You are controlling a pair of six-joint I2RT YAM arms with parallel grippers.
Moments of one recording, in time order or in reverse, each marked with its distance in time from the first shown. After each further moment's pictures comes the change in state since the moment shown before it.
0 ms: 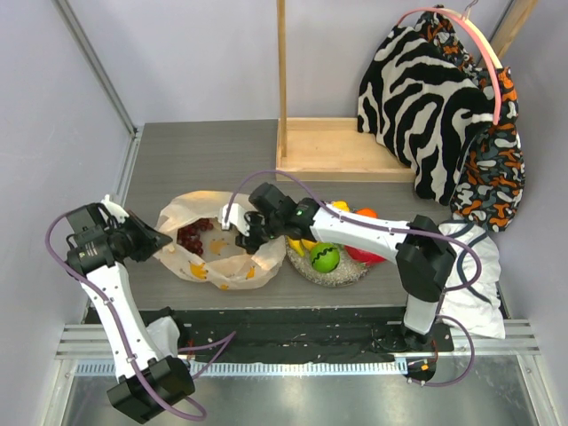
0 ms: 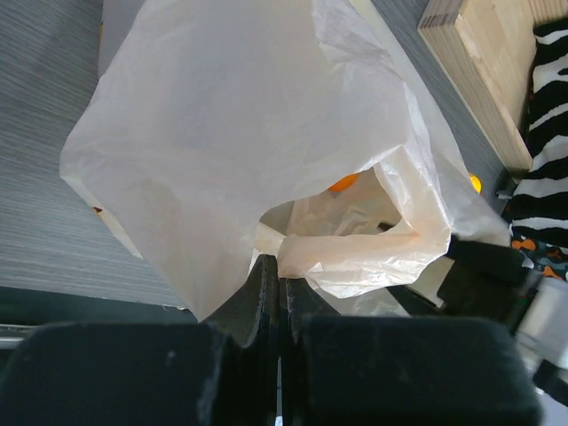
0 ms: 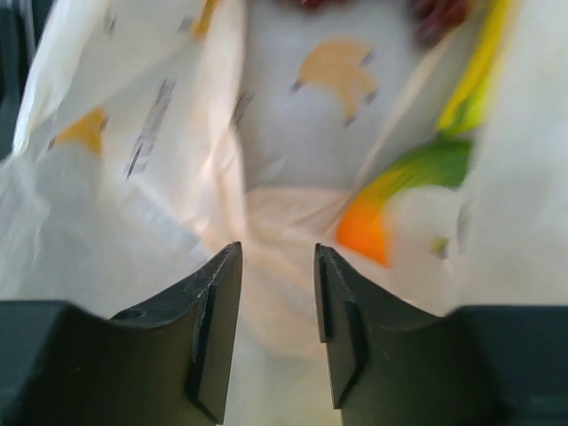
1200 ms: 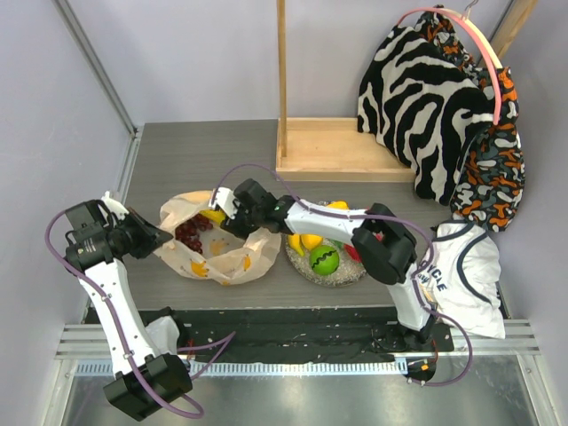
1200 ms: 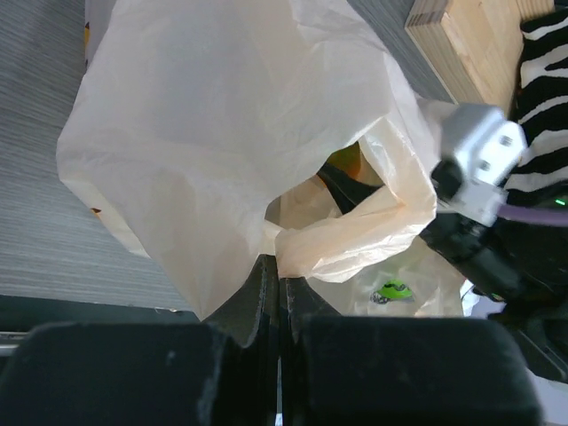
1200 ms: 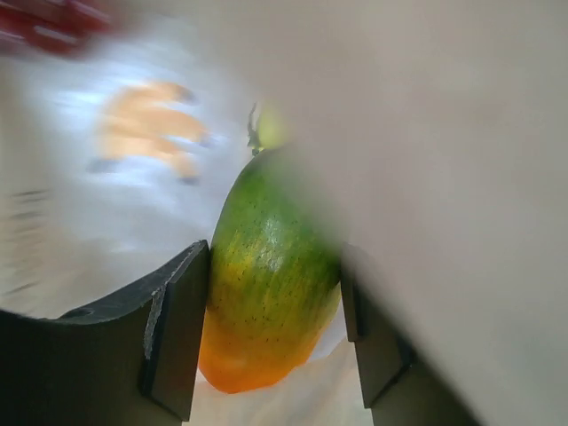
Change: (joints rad) left arm -0.006 0.027 0.018 0.009 0.025 -0.007; right arm -0.026 0.306 0.186 0.201 0.314 0.101
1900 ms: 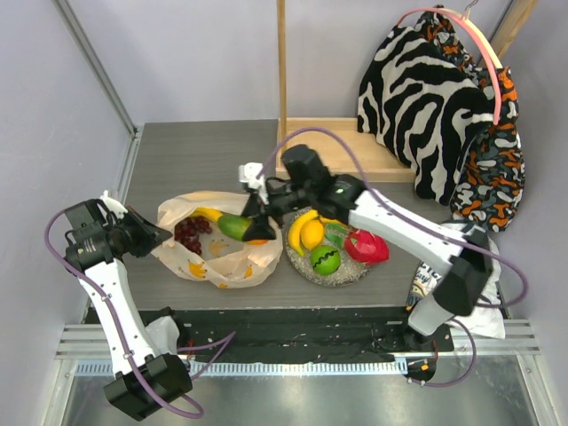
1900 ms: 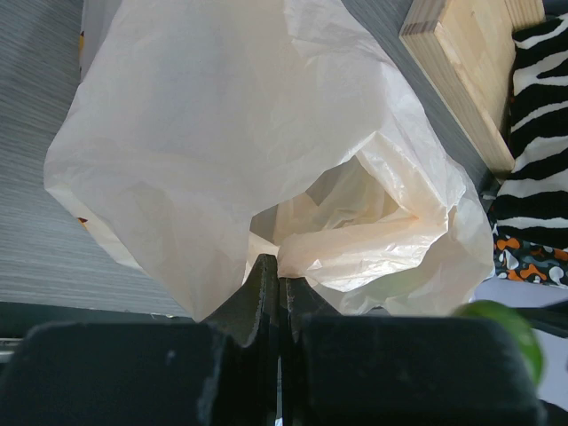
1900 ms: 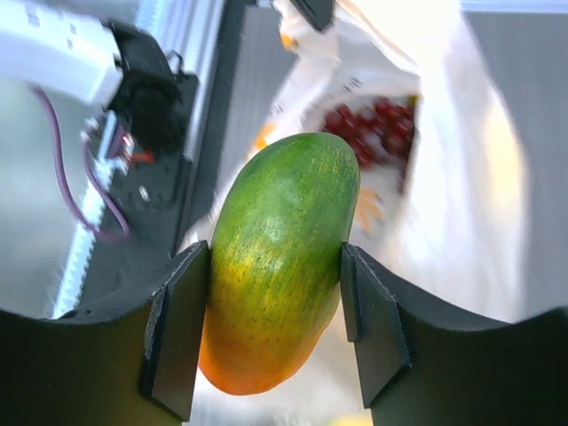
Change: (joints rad) left arm 0.000 0.000 0.000 0.021 0.000 -0.019; right arm -0.068 -0.465 -0.066 -0.120 -0.704 0.080
